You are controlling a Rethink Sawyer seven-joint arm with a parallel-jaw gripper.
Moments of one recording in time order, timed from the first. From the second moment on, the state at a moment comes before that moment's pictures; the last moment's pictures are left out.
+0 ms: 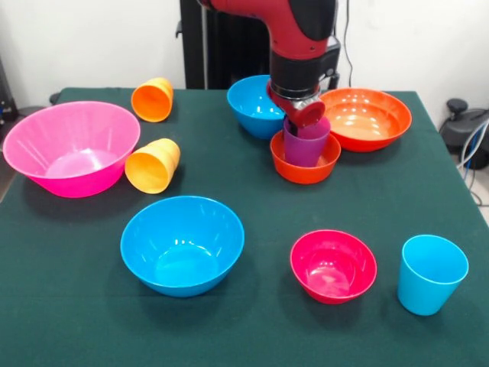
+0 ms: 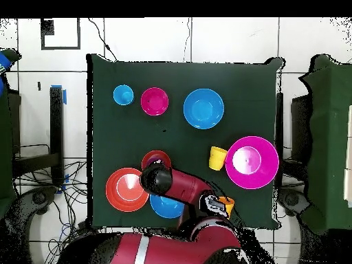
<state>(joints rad) -0.17 -0.48 -0.03 1.98 0.15 0.16 2.49</state>
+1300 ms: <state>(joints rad) -0.29 -0.48 0.05 1.83 -0.12 0.27 2.49</state>
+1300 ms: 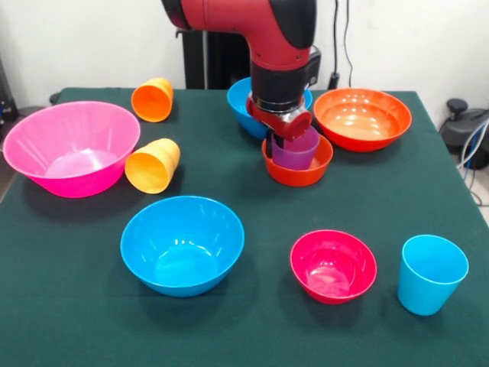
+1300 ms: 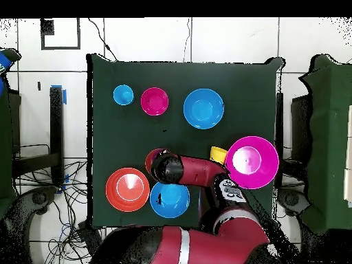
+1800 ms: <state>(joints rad) -0.30 -0.48 0.08 1.79 -0.19 0.31 2.49</state>
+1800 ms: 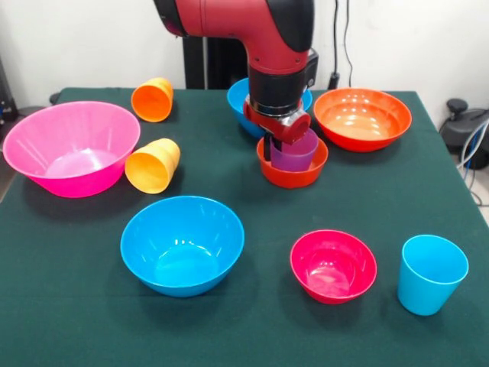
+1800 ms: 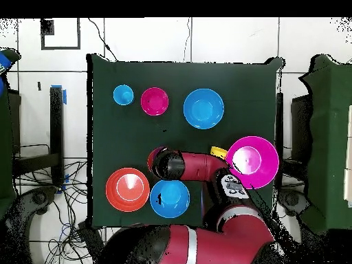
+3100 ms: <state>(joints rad) -0.31 -0.47 0.09 1.73 -0.23 0.39 2.49</state>
